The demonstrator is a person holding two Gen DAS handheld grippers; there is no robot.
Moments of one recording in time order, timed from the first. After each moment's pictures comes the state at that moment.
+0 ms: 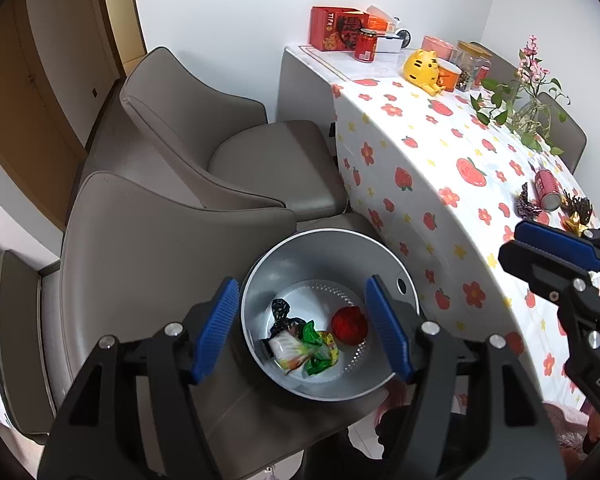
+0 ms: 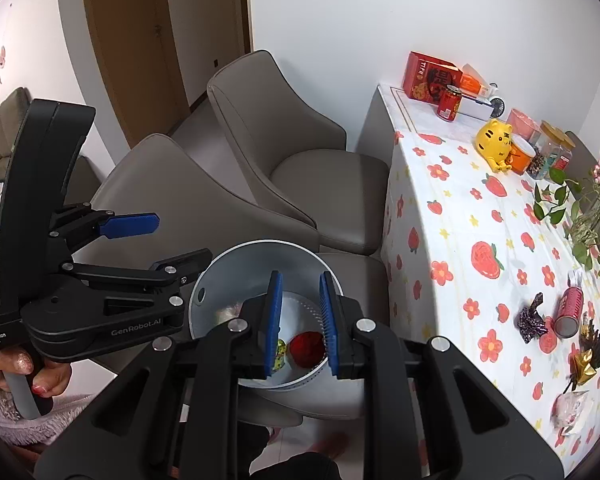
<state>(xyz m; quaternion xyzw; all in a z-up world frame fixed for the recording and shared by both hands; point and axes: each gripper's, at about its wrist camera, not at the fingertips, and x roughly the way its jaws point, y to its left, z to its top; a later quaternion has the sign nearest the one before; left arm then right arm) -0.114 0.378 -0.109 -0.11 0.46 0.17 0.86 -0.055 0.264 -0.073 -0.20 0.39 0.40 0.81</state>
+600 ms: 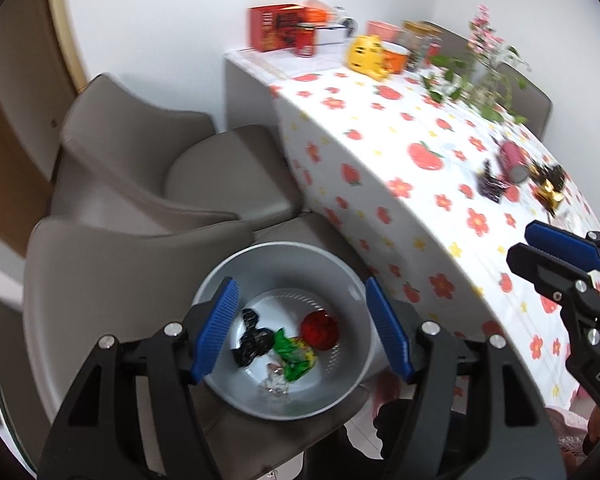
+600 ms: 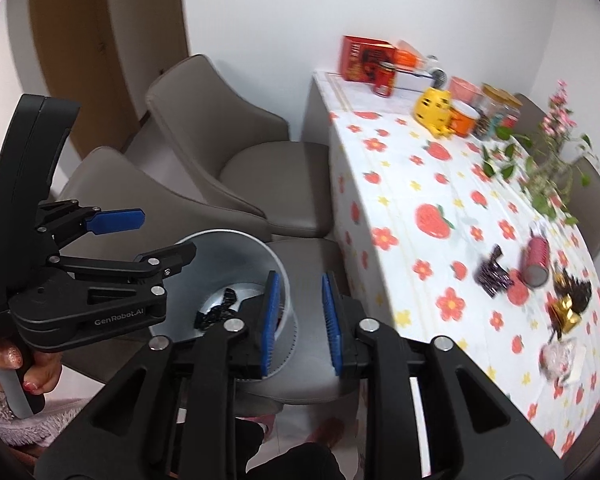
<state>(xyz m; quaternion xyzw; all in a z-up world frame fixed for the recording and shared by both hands) -0.068 0.334 -0.112 -0.07 0.47 0.09 0.87 -0.033 0.202 -0.076 -0.16 0.41 0.29 0.85</state>
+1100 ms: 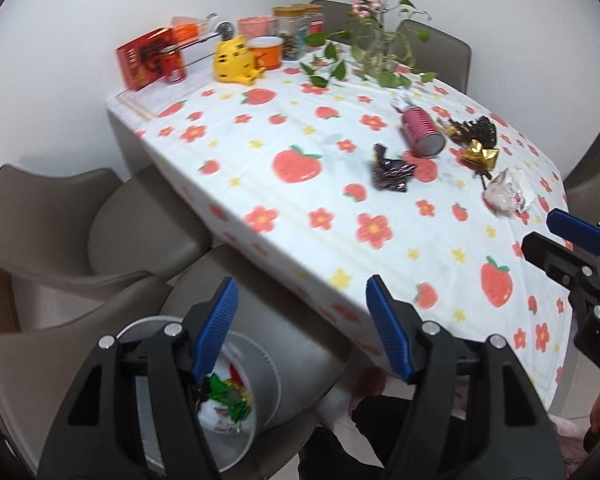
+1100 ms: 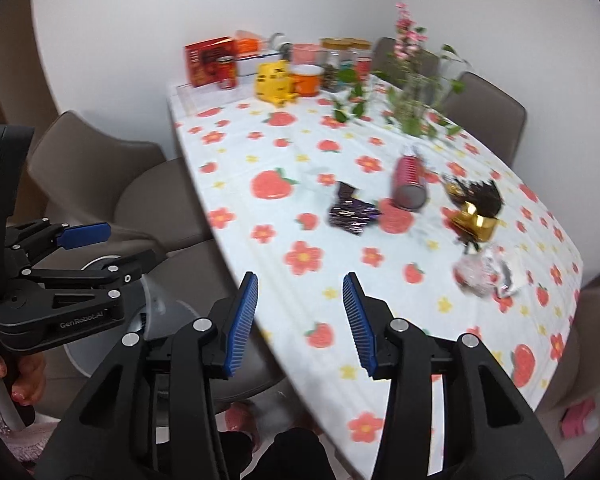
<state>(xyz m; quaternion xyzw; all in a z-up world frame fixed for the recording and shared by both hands) 0.025 0.197 -0.110 0.01 0.48 -0.05 0.88 0.019 0.034 -0.079 -0.06 0.42 0.10 0.90</state>
